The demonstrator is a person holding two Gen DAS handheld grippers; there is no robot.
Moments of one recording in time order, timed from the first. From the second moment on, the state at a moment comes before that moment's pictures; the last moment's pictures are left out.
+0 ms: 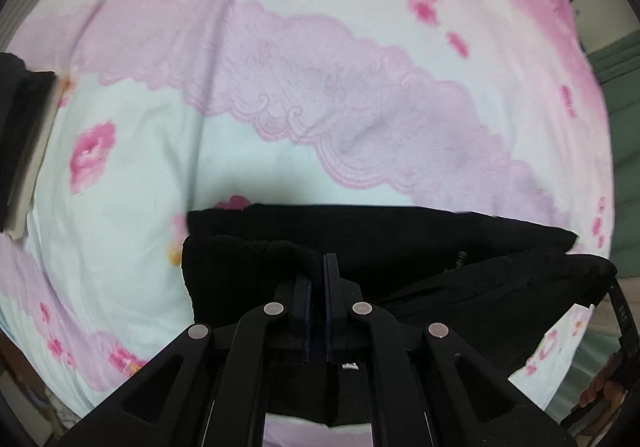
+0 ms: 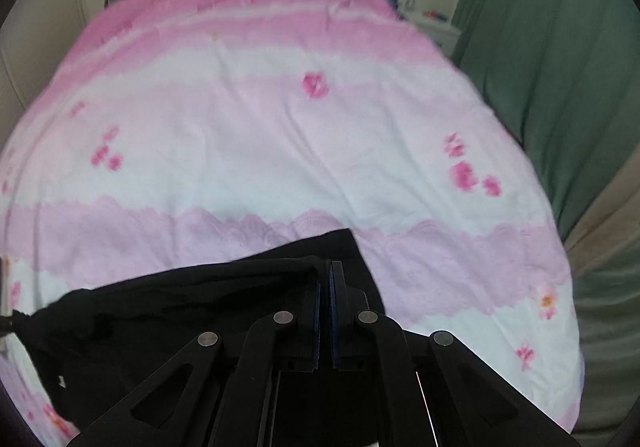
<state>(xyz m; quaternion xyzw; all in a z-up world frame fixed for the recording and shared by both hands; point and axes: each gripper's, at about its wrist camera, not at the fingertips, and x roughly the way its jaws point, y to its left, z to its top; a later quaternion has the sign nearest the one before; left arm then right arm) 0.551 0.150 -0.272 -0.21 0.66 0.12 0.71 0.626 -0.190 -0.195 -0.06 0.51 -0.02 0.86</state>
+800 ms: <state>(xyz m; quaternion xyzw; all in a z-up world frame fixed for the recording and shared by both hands) 0.565 0.204 -0.223 -0.24 0.62 0.02 0.74 0.629 -0.140 -0.194 -0.14 0.50 -0.02 0.85</state>
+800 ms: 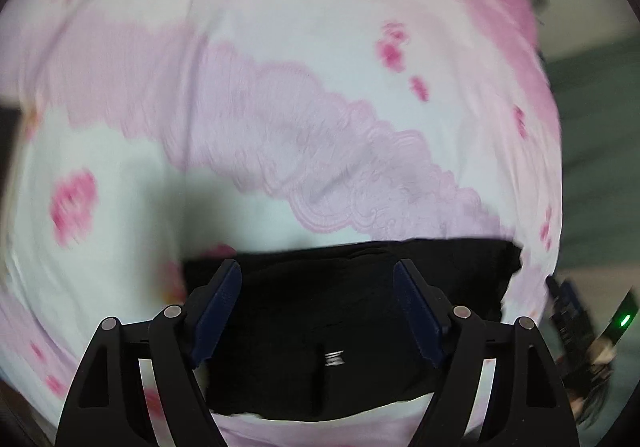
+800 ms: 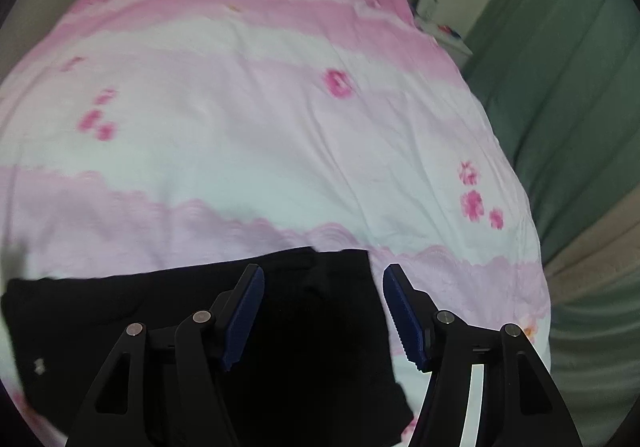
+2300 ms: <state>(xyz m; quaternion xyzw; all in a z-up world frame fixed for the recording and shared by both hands) 0.400 0.178 -0.304 -0.37 0.59 0.07 0.72 0.409 -0.153 -0.307 -0.01 0.66 0.04 0.75</state>
